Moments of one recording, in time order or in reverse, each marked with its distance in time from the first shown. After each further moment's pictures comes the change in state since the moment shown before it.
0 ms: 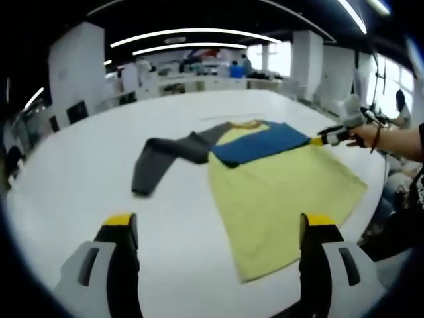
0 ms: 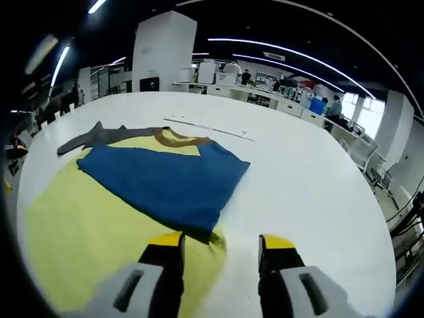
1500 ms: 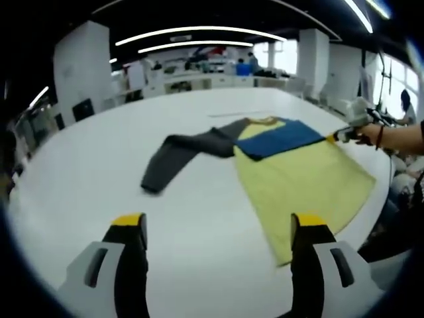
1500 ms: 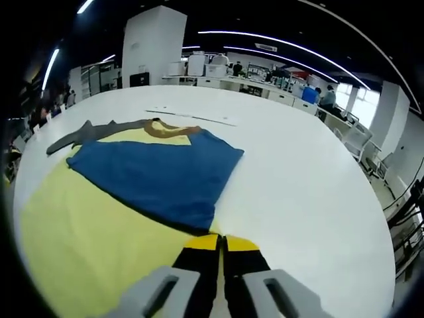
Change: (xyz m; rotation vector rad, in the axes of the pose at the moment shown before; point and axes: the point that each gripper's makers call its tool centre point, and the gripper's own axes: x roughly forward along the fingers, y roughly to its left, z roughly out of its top) left arm 0.001 0.019 -0.003 -0.008 0.014 0.044; right arm 0.002 -0.039 -0.018 0.034 0.057 -0.028
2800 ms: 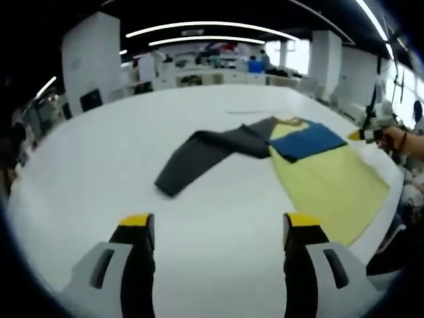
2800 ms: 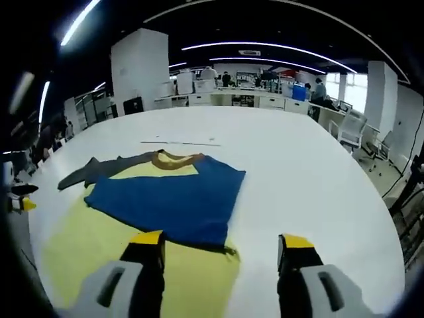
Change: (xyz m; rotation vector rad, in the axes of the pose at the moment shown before) left arm 0.029 0.040 0.009 -0.048 0.043 0.059; right arm -0.043 -0.002 0.031 0.159 -0.100 0.094
